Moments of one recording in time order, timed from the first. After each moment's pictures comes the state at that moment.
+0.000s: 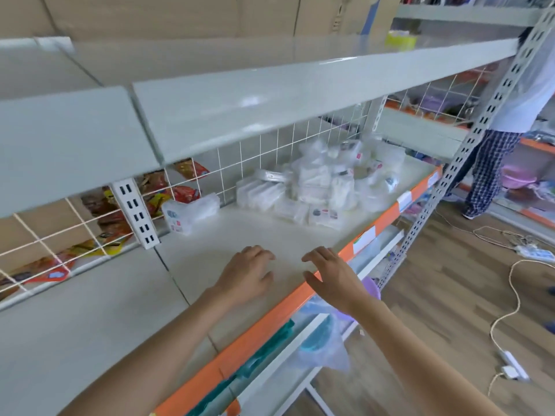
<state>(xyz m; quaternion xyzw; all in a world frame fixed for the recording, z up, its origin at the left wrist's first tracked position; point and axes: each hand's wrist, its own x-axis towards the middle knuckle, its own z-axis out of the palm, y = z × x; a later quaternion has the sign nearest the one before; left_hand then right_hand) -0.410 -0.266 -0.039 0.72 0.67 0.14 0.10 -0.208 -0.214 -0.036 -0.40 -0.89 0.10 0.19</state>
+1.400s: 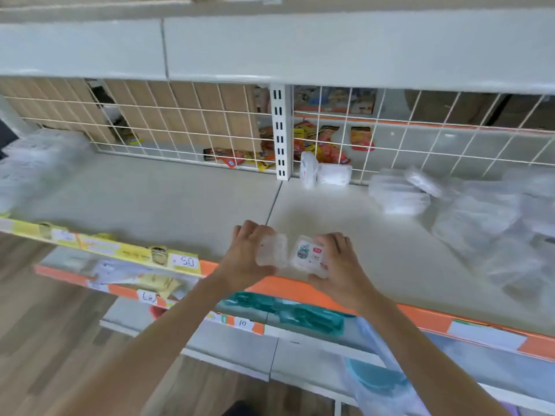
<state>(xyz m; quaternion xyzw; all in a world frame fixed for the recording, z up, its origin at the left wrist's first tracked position) -0.345 -0.375 -0.023 0.28 0.92 0.28 0.03 -0.264 -0.182 -0.037 -0.01 -0.96 0.26 0.08</state>
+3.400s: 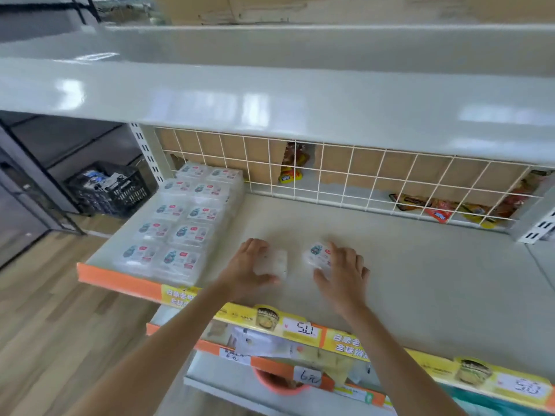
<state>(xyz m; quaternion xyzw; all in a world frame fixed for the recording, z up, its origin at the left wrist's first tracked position) -0.683 -0.822 -0.052 0.25 0.91 0.33 0.08 -0.601 -0.628 -0.072 -0.19 -0.95 0.21 0.10</state>
